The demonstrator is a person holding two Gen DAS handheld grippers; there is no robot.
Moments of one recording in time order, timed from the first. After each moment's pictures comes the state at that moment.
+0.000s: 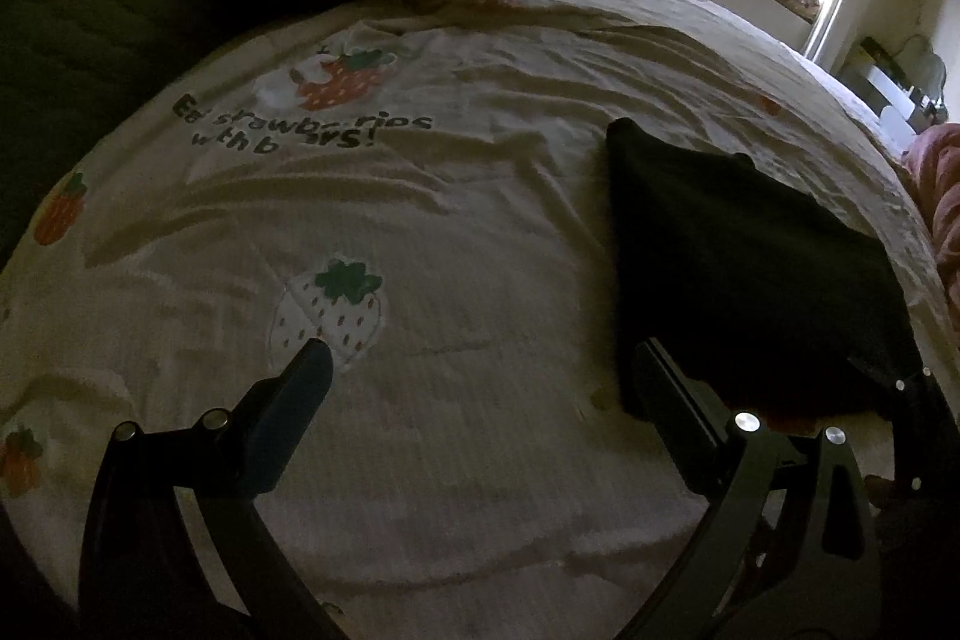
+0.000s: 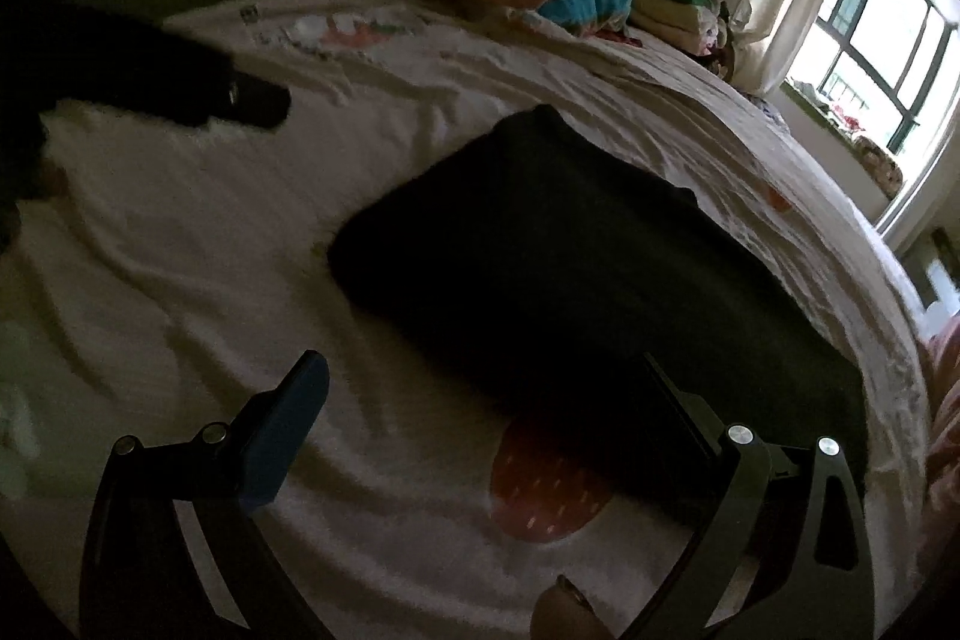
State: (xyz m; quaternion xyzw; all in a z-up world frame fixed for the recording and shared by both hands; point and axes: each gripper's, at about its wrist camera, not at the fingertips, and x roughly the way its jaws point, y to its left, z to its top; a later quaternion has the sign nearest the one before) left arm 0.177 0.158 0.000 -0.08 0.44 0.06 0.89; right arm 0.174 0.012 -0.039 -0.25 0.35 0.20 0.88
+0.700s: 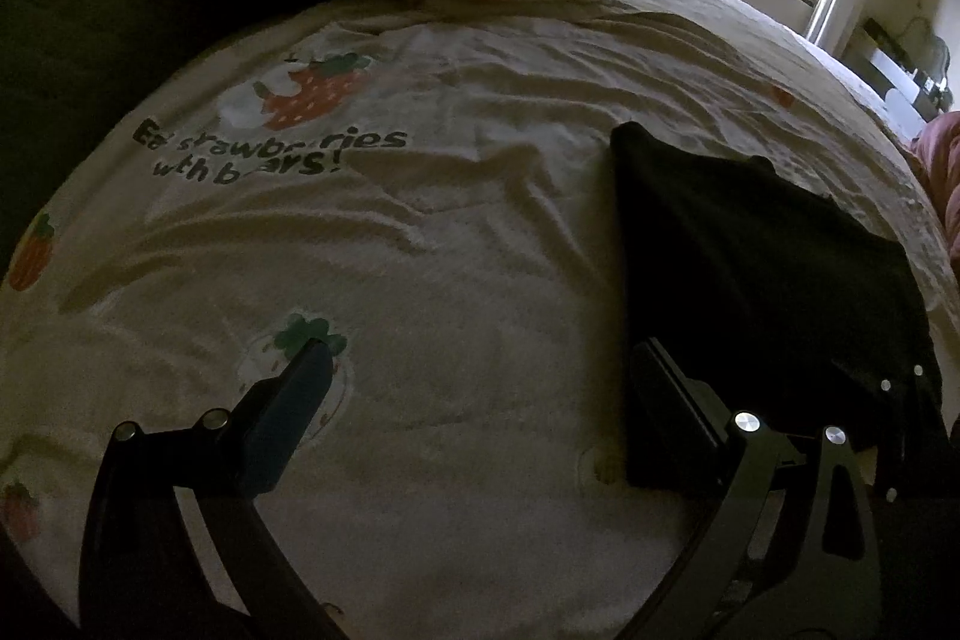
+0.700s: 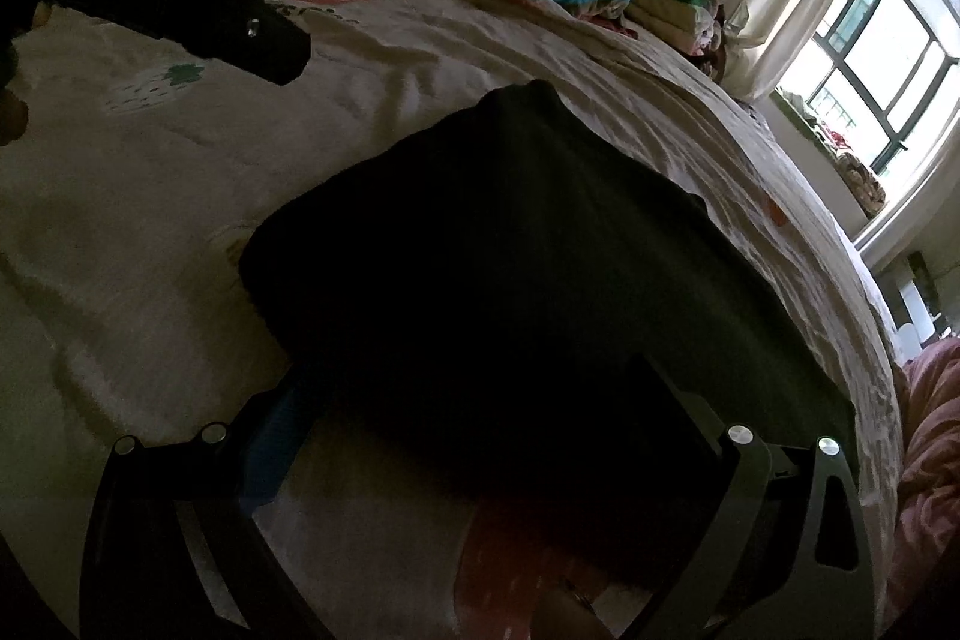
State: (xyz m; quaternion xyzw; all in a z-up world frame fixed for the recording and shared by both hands) left arm 0.221 0.154 -0.010 -0.07 0.45 0.06 0.89; right arm 0.213 0.027 -0.068 -0.29 0.36 0.18 0.87
